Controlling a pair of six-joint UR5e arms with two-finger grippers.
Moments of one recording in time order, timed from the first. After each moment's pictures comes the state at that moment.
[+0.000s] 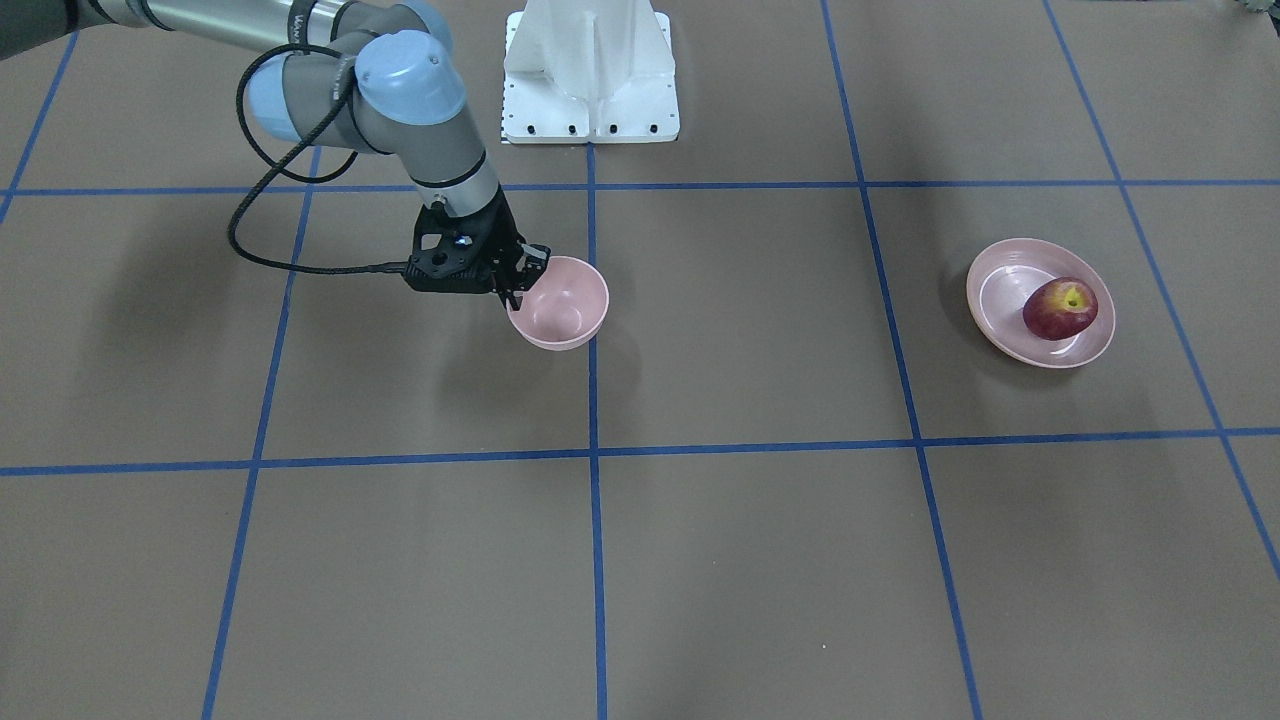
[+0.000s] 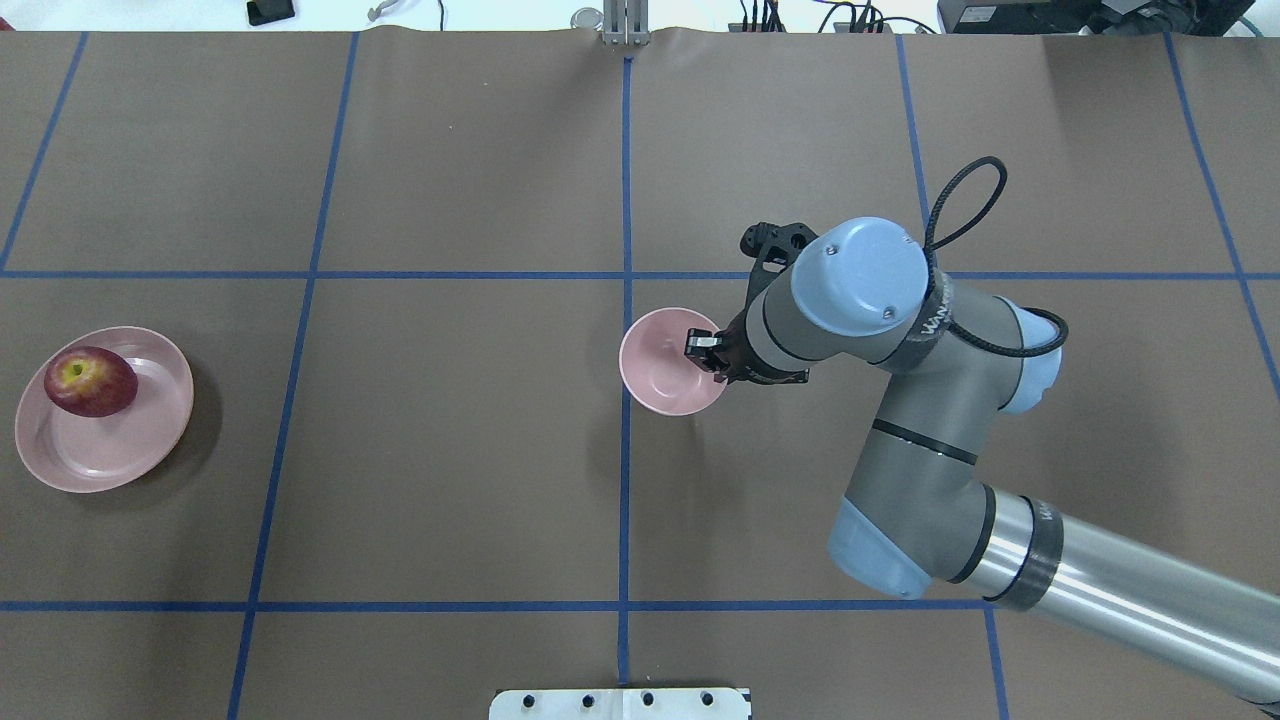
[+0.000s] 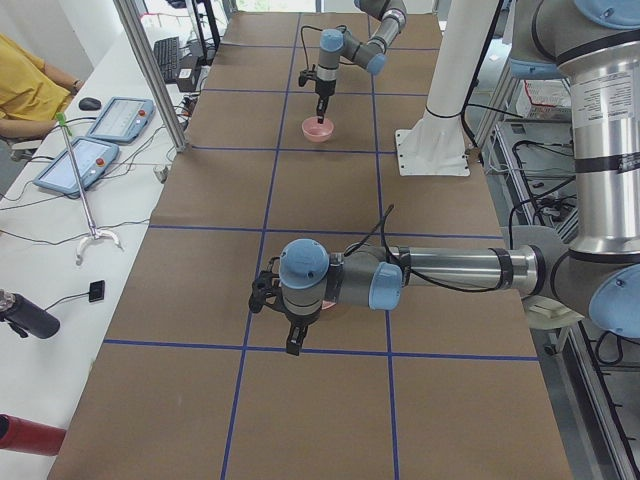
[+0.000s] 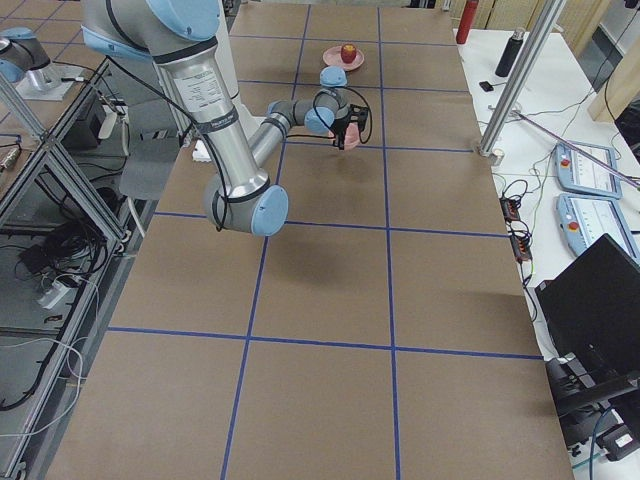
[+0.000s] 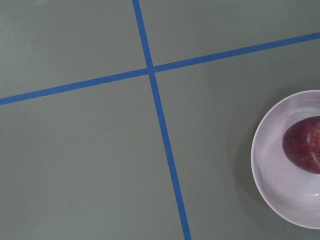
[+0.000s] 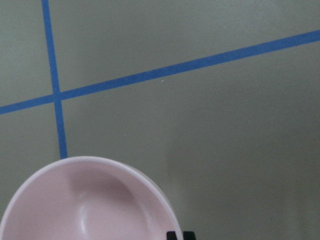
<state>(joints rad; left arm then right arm) -1.56 -1.39 -1.74 -1.70 -2.41 0.12 0.50 -0.98 1.70 -1.40 1.83 1.44</state>
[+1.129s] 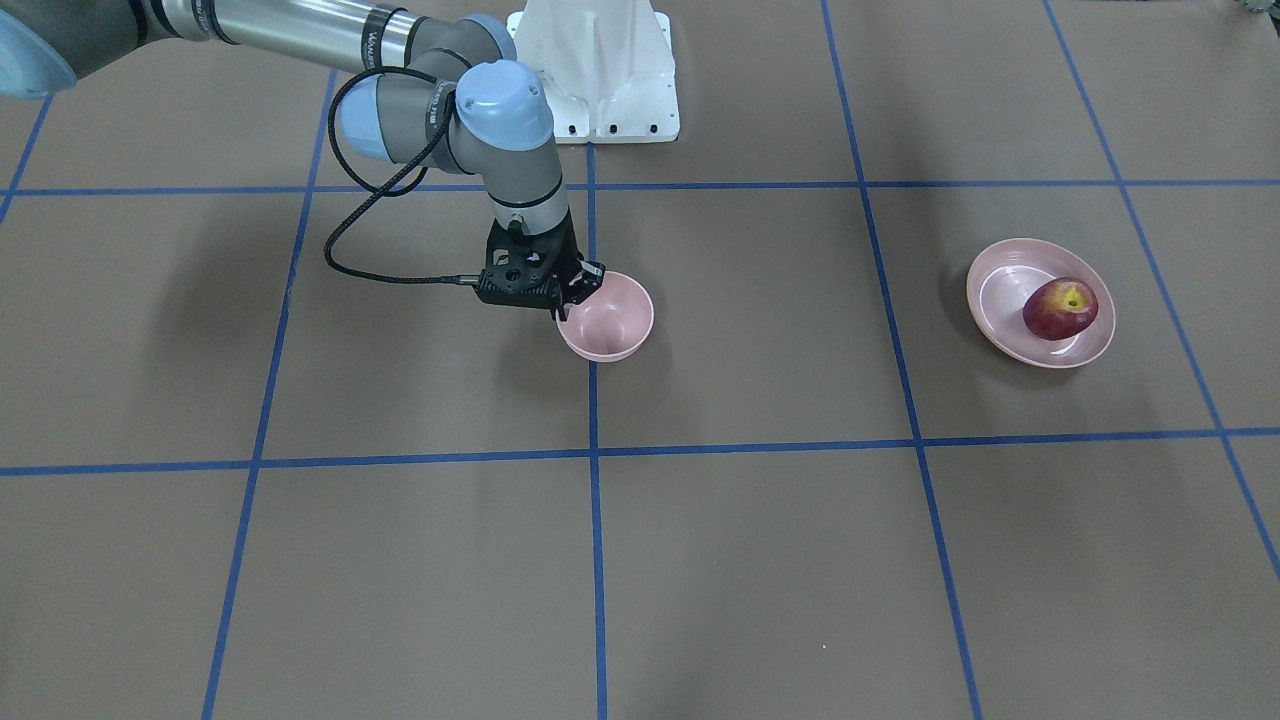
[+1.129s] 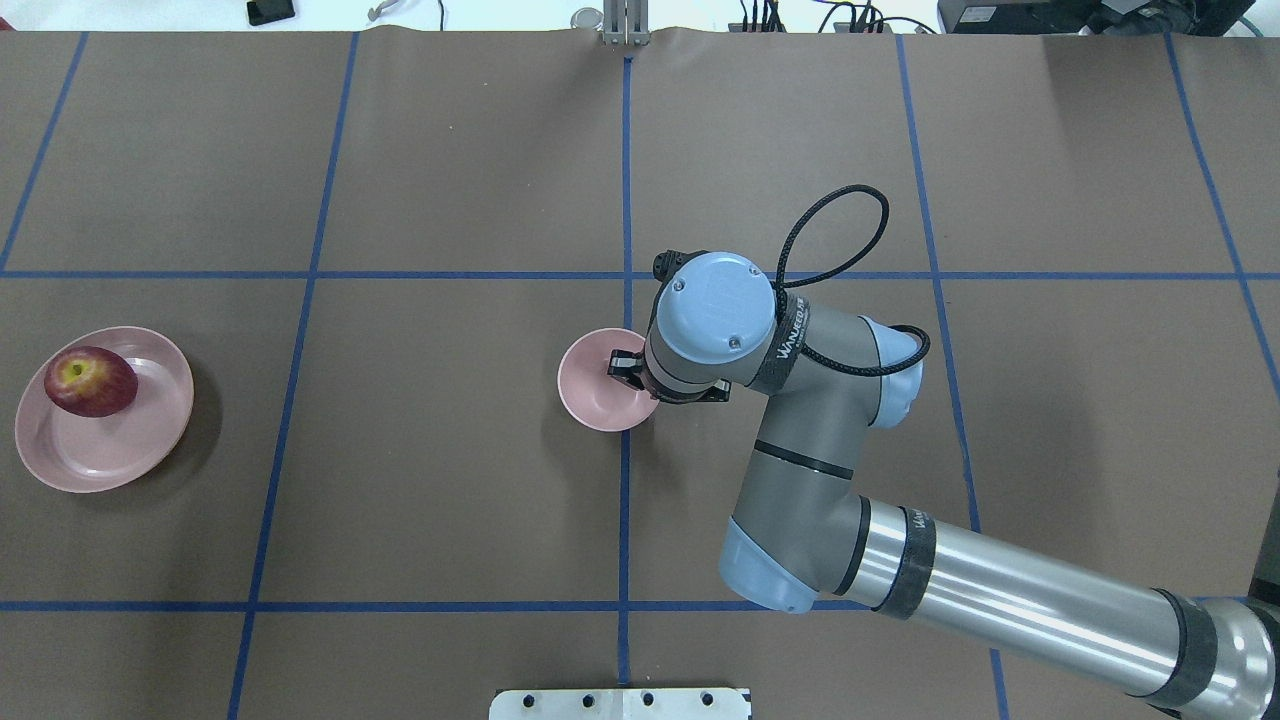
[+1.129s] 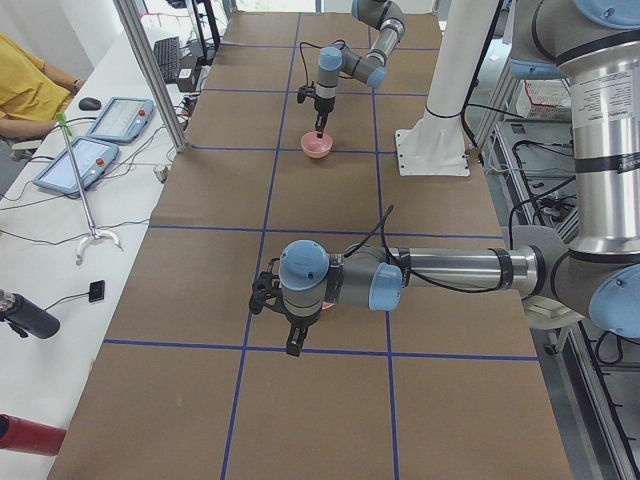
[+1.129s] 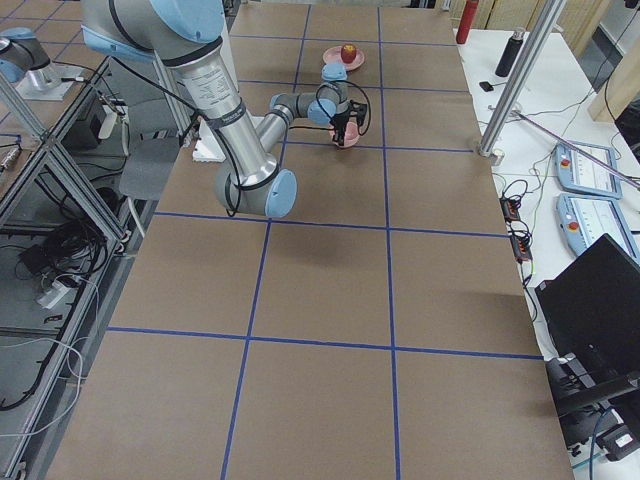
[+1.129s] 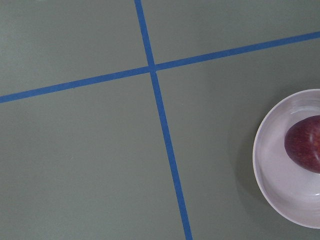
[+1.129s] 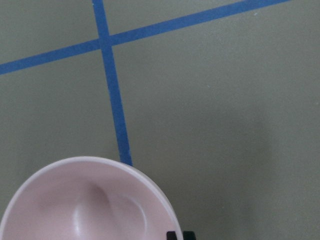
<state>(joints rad) -1.56 -1.39 -1.74 -1.70 -2.41 0.12 0.46 -0.87 1.57 -1.42 1.80 1.47</state>
